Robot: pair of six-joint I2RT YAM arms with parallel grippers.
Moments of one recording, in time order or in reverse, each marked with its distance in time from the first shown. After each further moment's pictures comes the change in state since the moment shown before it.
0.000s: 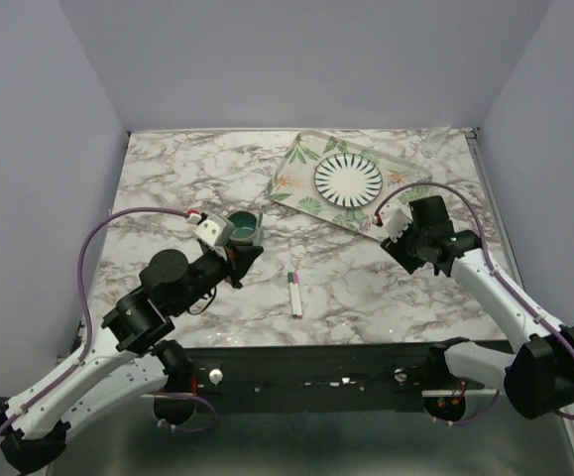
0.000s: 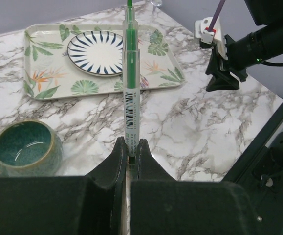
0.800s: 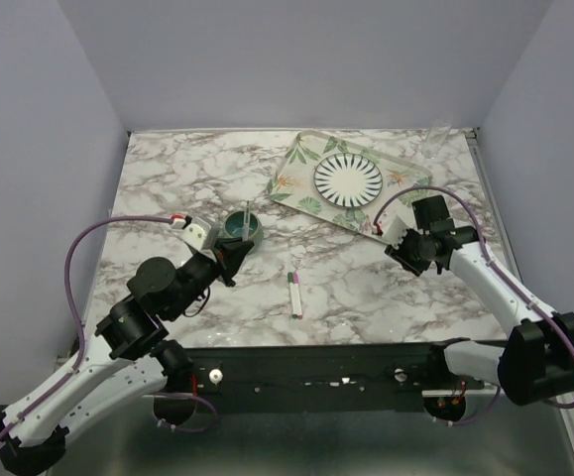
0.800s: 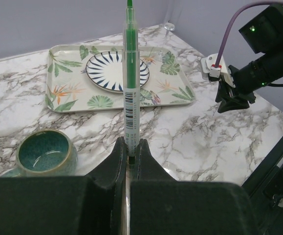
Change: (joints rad) left arm 0.000 -0.070 -0.034 0.045 -0.087 0.031; right arm -0.072 0.068 0.002 -0.074 -0.101 -0.178
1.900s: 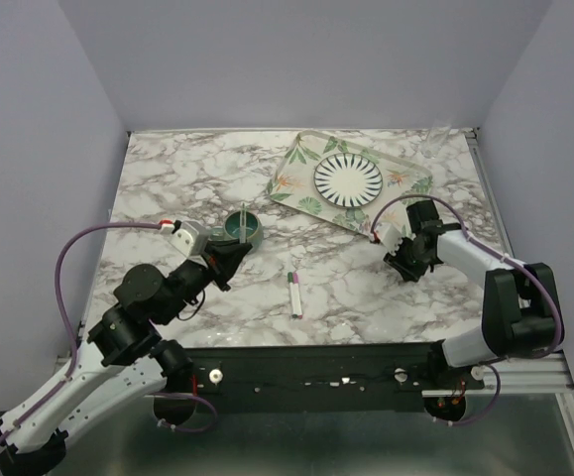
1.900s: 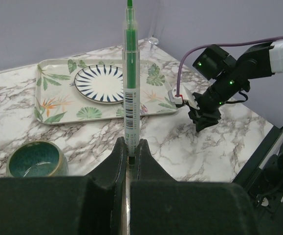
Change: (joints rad) left arm 0.000 -0.058 0.000 0.011 0.050 -0.012; right arm -0.070 0.253 -0.053 0.121 -0.024 -0.081
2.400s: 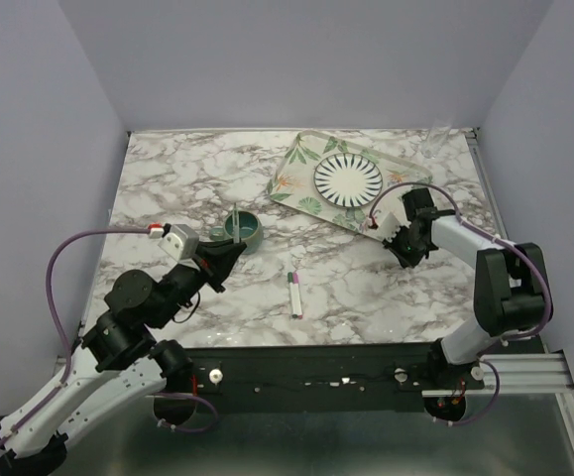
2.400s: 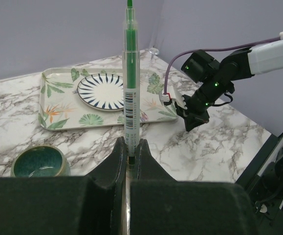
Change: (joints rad) left arm 0.000 -0.045 0.000 0.000 -0.014 0.000; right arm 0.000 0.128 0.122 0.000 0.004 0.095
